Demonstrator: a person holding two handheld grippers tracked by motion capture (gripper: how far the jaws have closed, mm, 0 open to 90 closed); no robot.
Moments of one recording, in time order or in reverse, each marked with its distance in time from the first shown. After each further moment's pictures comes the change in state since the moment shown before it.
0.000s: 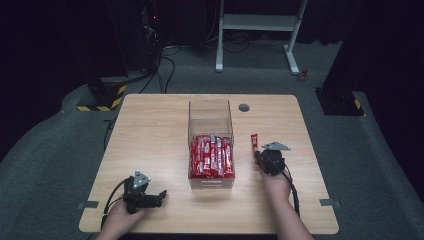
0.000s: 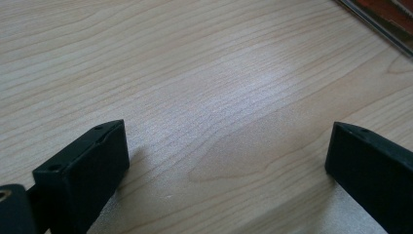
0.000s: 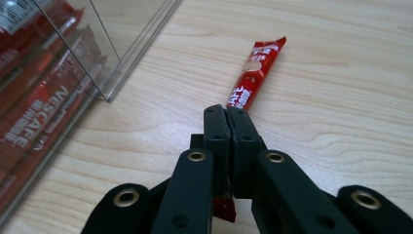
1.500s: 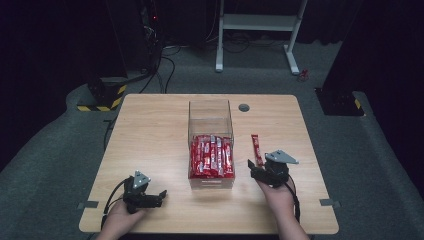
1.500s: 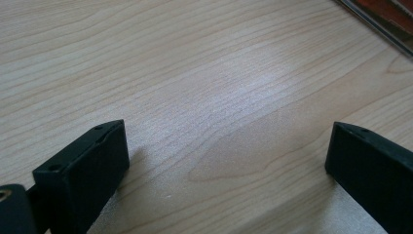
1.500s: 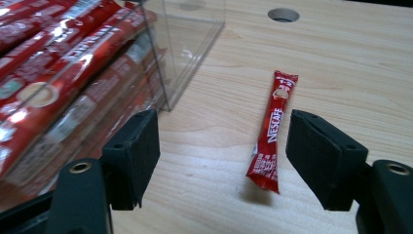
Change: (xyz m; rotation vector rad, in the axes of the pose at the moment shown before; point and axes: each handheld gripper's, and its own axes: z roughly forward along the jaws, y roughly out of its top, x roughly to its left) left arm 0.000 0.000 0.000 -0.002 0.000 -0.001; right arm 0.027 -0.008 -0.058 -0.136 0.035 -0.012
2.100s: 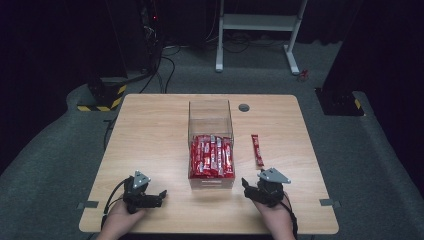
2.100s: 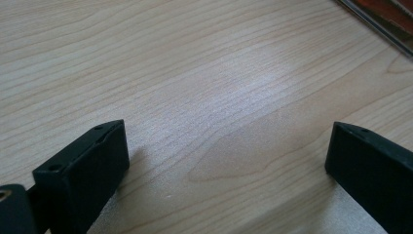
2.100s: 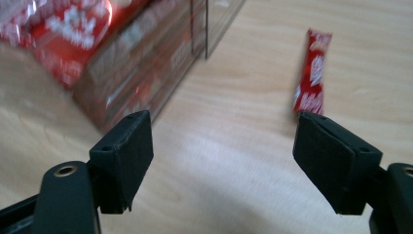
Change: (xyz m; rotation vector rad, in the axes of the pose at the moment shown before) left arm 0.000 0.000 0.000 0.000 0.000 0.000; right arm 0.033 -0.039 -0.016 0.058 0.001 -0.054
